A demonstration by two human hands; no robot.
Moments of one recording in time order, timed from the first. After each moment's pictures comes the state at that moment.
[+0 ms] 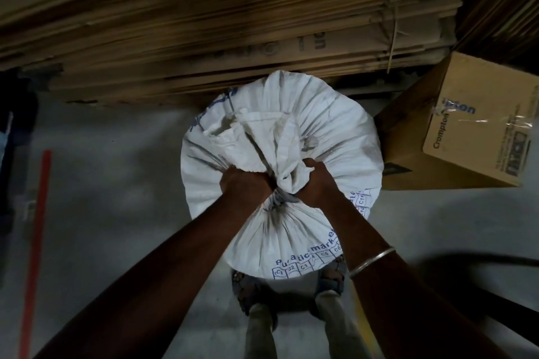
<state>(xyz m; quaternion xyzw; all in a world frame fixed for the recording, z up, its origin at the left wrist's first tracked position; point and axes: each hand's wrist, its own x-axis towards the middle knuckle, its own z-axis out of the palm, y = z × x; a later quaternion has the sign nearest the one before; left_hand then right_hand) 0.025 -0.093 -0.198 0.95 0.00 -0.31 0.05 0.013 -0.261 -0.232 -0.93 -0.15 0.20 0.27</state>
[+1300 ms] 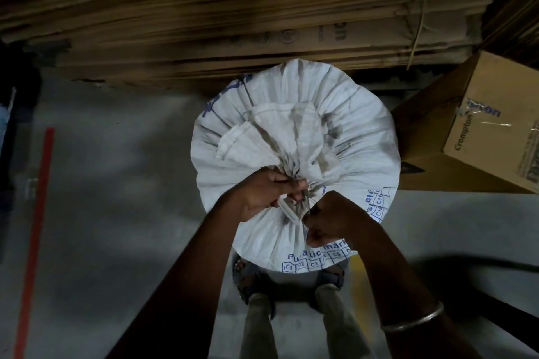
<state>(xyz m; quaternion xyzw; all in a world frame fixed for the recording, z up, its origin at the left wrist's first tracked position) 0.004 -0.080 -0.162 0.66 0.17 -0.46 0.57 -0.031 -0.250 -0.161 -0.68 0.28 0.50 0.45</state>
